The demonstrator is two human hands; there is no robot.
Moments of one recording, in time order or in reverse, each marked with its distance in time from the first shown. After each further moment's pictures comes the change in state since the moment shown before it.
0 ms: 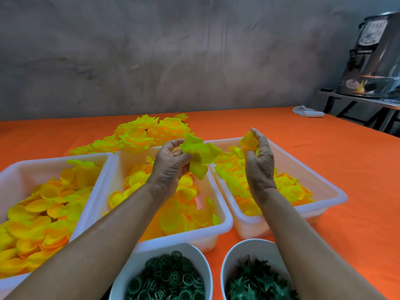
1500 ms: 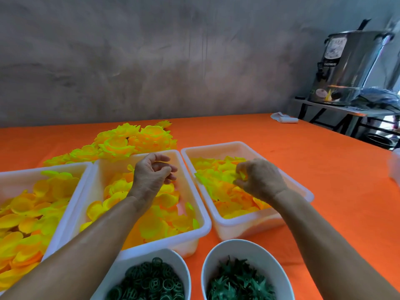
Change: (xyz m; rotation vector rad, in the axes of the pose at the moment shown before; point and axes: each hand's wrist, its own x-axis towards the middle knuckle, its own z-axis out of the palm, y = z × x) left_hand -0.004 -0.010 -0.011 0.480 0.093 0.139; right_hand 0.012 -0.017 -0.073 -1.205 -0.481 -0.314
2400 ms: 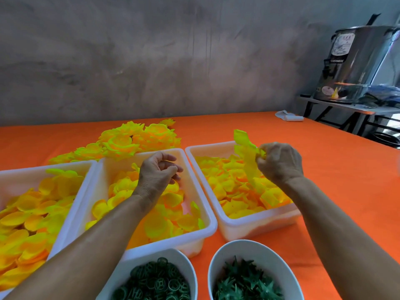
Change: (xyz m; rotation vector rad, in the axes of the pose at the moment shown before) left_hand 0.000 0.000 0.000 0.091 -0.017 0.010; right_hand 0.019 0.014 -0.013 0.108 0.230 0.241
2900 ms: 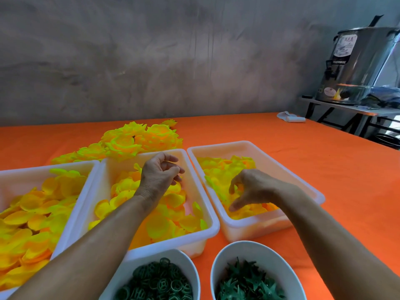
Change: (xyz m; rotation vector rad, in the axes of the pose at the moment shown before) left_hand 0.002 -0.002 0.001 0.014 0.003 0.008; right_hand -0.018 -0.023 0.017 -0.034 -0.727 -0.273
